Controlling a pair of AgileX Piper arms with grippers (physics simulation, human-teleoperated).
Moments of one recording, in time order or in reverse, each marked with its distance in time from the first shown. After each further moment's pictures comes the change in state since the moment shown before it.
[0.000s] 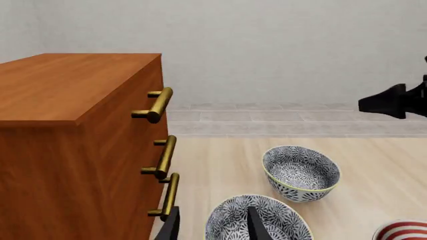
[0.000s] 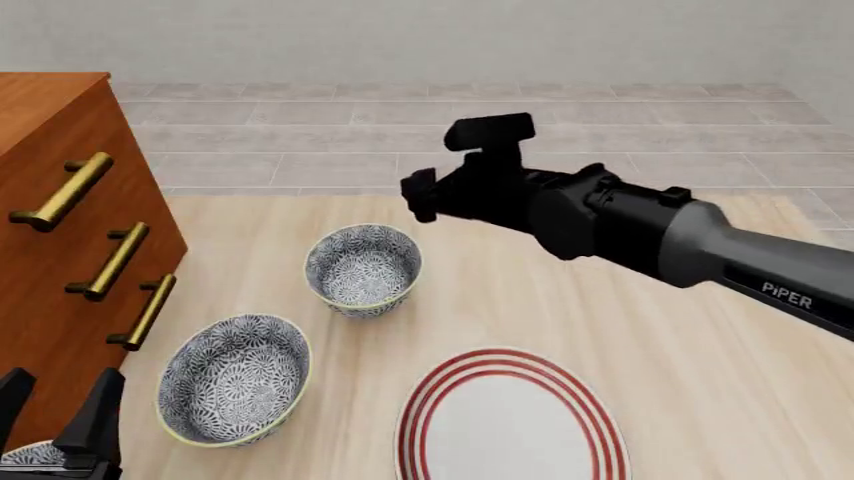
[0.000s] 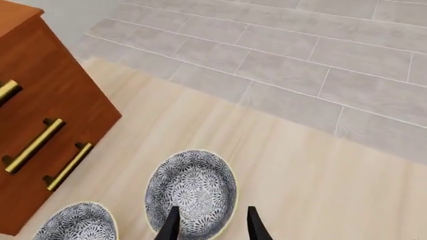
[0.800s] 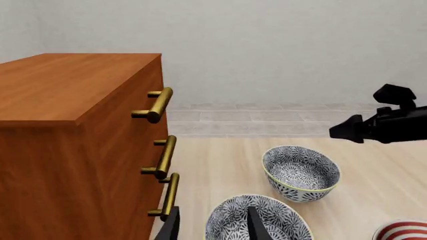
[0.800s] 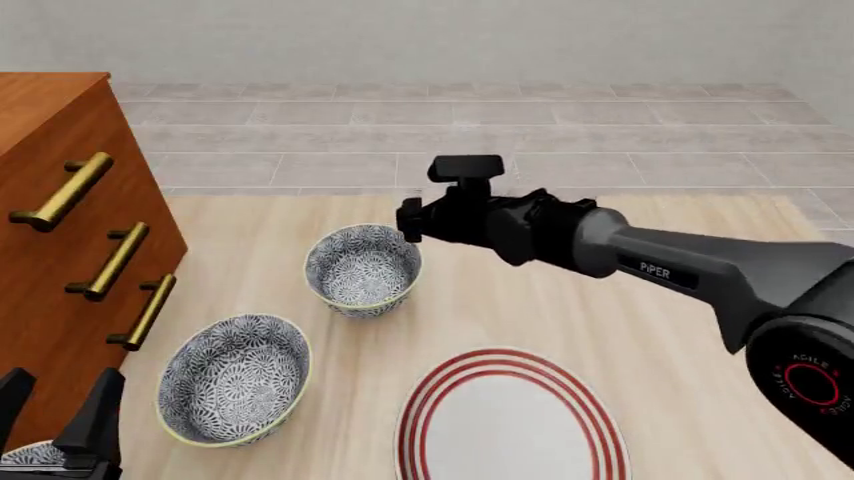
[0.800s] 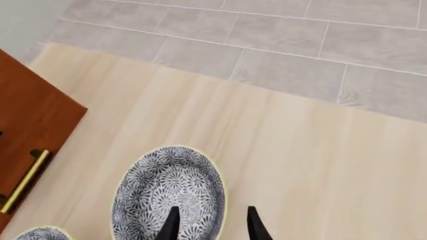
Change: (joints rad) left arm 0.000 0.000 0.000 0.000 0.000; right arm -0.031 0.264 -0.122 -0.017 0.092
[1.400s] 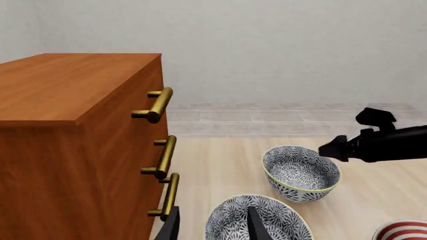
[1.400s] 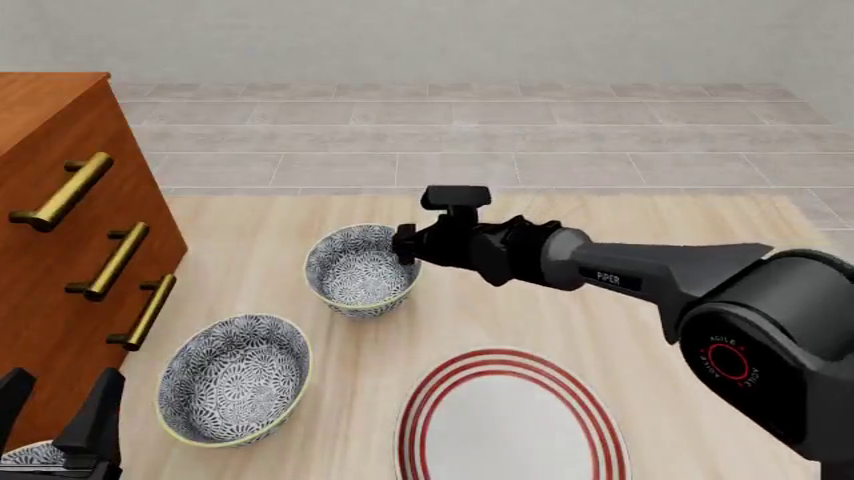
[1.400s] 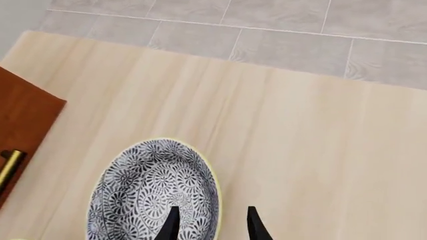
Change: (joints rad) left arm 0.000 0.000 0.000 0.000 0.000; right arm 0.003 0.135 -0.023 -0.052 0.056
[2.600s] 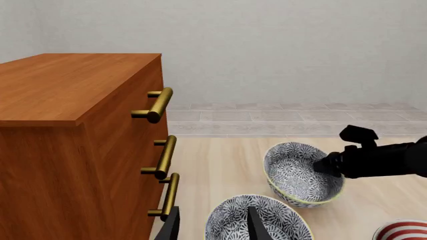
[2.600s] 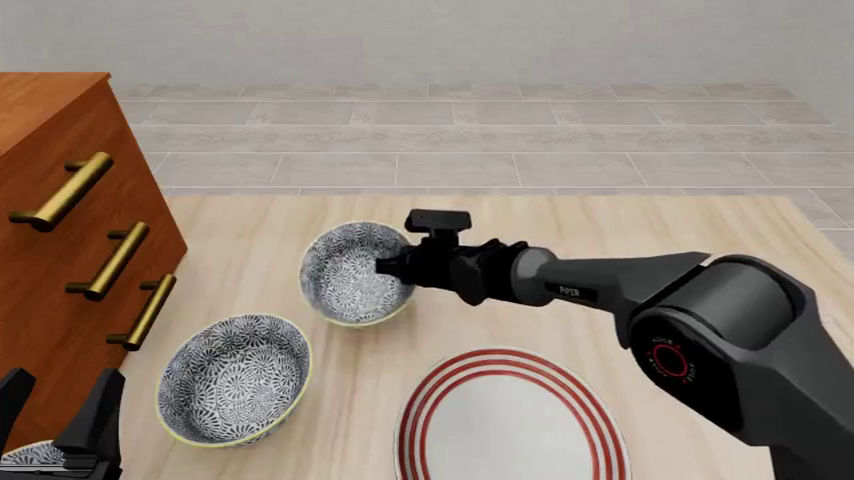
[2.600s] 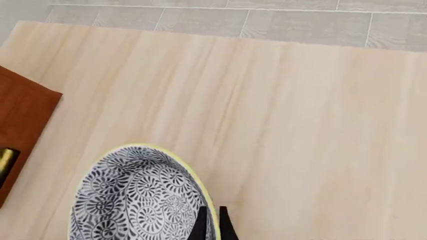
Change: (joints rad) left arm 0.000 0.000 0.000 0.000 0.000; right arm 0.040 0.114 -0.043 -0.037 0.030
